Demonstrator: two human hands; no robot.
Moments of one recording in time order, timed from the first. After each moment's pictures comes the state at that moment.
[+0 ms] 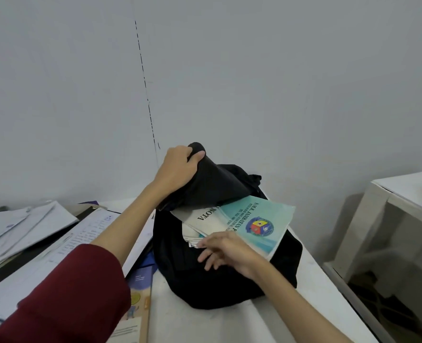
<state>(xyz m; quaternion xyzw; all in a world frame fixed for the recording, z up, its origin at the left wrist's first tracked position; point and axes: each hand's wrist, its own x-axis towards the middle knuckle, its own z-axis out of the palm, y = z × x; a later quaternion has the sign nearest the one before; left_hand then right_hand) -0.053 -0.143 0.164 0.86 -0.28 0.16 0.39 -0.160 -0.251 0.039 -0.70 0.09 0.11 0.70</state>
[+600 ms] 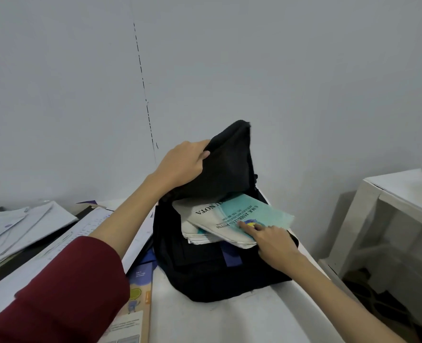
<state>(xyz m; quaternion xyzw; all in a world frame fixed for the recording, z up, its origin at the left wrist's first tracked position) -0.071 -0.139 0.180 0.86 -0.41 0.21 0.20 -0.191 -0.325 0.027 -0.99 0.03 -0.04 -0.10</state>
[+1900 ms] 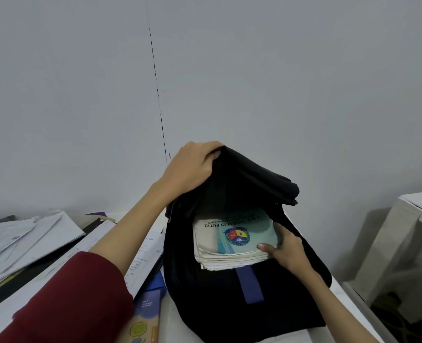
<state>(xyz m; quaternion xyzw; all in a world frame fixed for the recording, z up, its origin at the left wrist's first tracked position) -0.035 -0.138 0.191 0.82 -0.42 0.25 0.29 -0.113 -0.363 -0.008 -0.88 0.16 -0.17 0.41</state>
